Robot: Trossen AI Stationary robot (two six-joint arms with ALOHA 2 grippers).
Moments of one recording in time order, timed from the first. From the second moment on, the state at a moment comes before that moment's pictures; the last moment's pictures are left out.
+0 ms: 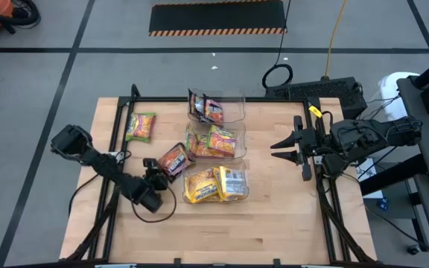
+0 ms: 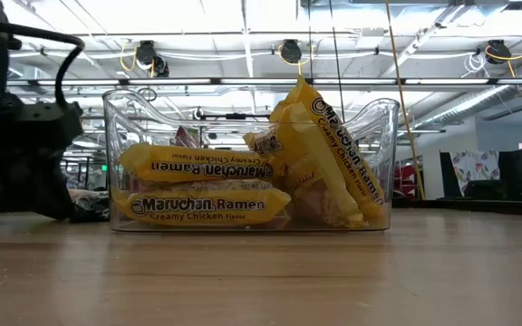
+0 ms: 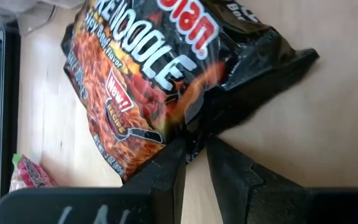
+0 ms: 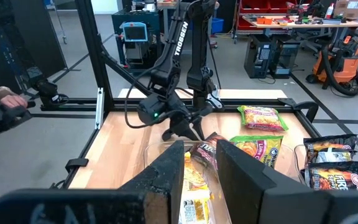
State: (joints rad) left arm -0.60 1.57 0.54 -0.63 -0.70 -0.58; right arm 0.29 0.85 1.11 -0.51 0.23 0.09
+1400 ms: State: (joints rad) left arm -0.50 1.57 0.89 -1.27 -0.41 -0.88; right arm 0.29 0.85 1.11 -0.51 0.23 0.07
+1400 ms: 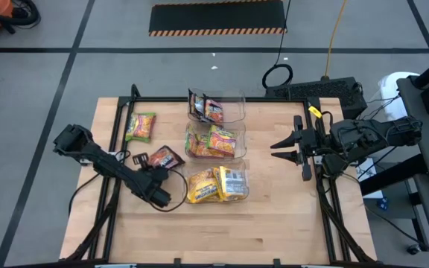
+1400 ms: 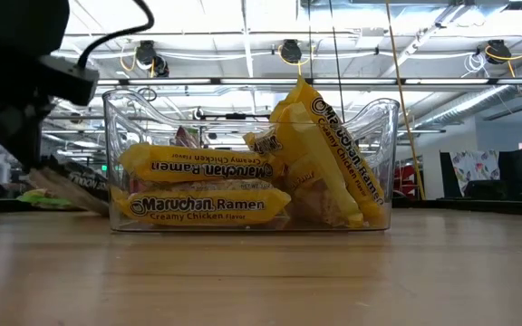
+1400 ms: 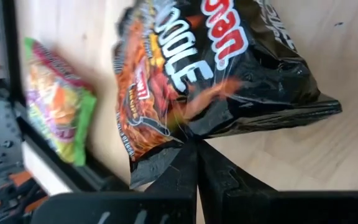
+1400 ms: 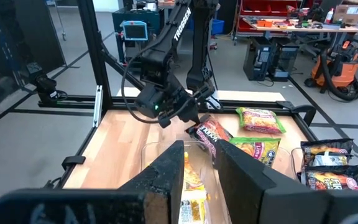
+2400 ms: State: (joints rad) left arm -0.38 1.54 1.11 -1.57 -0.43 -0.99; right arm 0.29 0.80 1.11 -0.63 0.24 0.08
